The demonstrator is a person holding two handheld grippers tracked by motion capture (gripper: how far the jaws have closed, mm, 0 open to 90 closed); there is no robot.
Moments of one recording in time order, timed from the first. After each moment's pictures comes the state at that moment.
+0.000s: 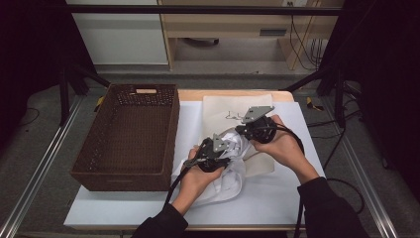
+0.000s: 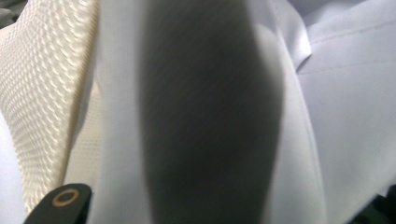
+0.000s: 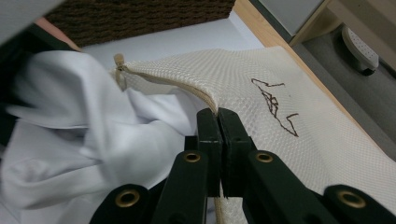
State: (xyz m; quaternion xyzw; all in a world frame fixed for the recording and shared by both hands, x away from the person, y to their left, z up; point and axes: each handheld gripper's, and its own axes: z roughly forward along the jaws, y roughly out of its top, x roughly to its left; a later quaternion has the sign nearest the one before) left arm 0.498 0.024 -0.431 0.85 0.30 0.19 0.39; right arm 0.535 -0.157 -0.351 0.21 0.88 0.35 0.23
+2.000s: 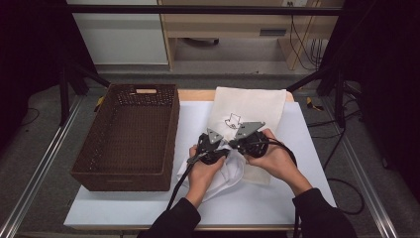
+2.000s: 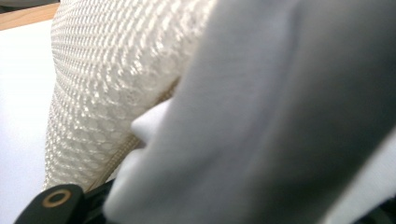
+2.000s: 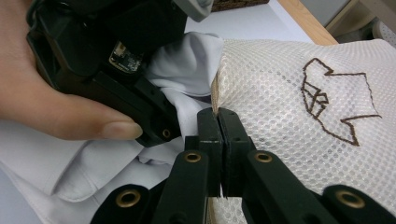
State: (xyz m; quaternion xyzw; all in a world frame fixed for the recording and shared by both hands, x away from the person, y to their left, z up) left arm 0.531 0.022 -0.462 0.78 0.41 0.20 0.43; right arm 0.515 -0.141 -0.386 0.19 0.89 0.35 0.20
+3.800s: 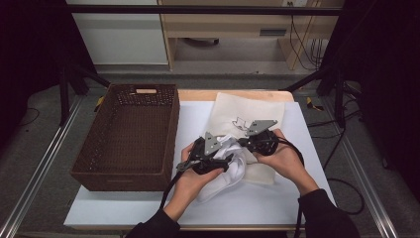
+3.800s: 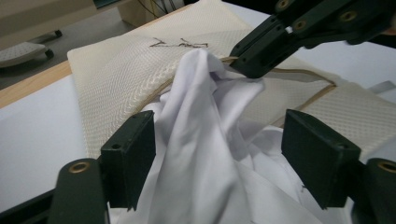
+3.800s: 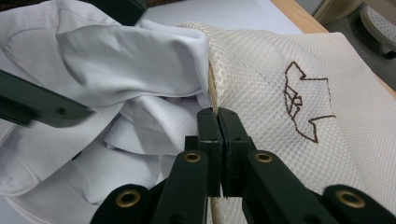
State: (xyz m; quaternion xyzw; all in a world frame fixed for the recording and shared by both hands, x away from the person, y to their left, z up) left arm 0.475 0.042 -0.407 0.81 0.30 0.22 0.45; right arm 0.523 -0.170 -0.393 0.23 0.88 0.36 0.20
